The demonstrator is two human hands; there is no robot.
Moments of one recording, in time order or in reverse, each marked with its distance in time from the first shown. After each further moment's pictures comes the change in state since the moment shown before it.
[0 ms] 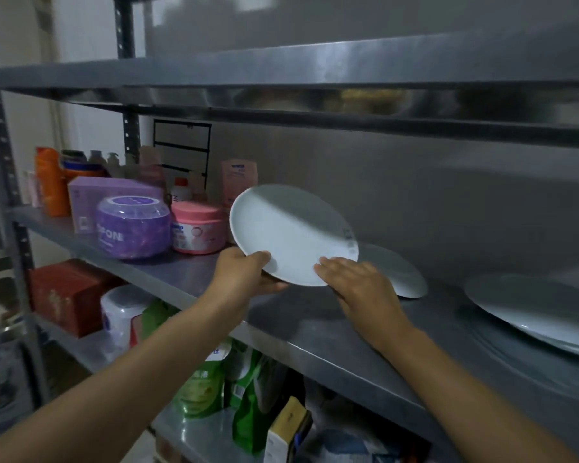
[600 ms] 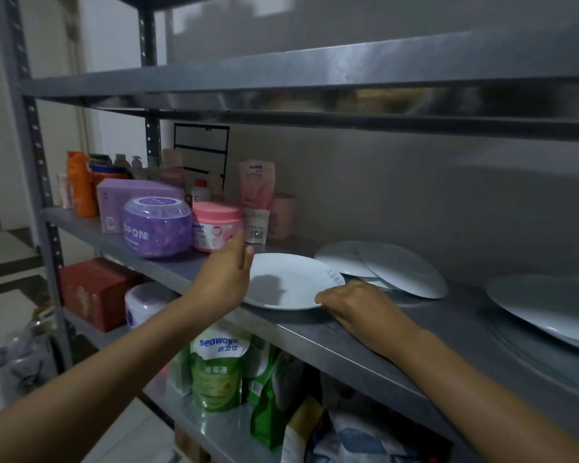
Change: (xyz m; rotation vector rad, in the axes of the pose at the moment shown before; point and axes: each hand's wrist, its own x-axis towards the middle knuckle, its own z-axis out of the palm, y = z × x) left_hand 0.014 -0.001 -0.058 1.067 0.017 0.403; right_hand 0.002 -0.018 0.008 0.051 -0.327 -0.097
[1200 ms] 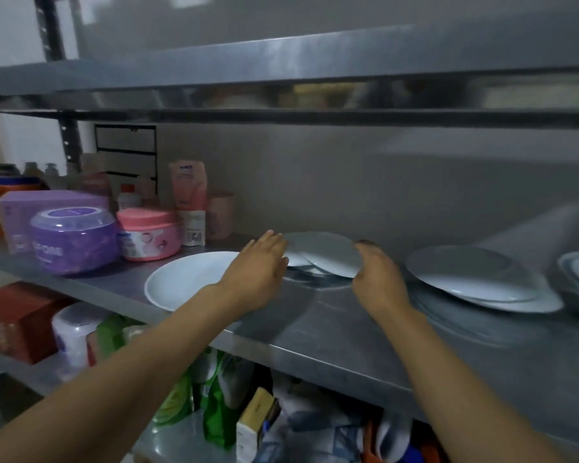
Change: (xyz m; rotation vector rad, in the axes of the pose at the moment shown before) left_hand 0.021 0.093 0.088 0.238 -0.198 0.497; right_hand -0.066 0.062 -0.041 0.183 0.226 0.875
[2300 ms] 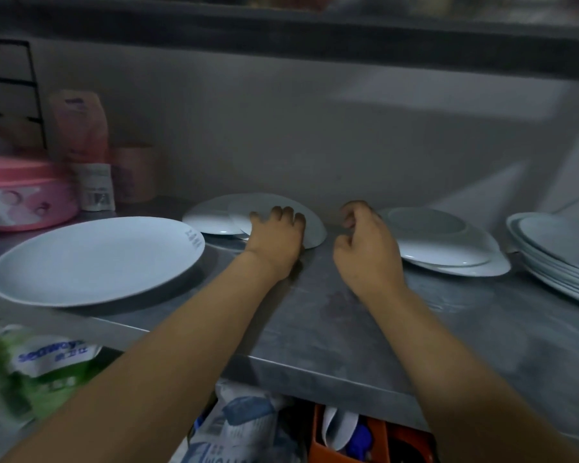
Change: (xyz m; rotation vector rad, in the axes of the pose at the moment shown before) left_hand 0.089 0.079 0.106 0.372 -0.046 0.094; right_hand -0.005 0.049 -0.015 0.011 0.128 0.073
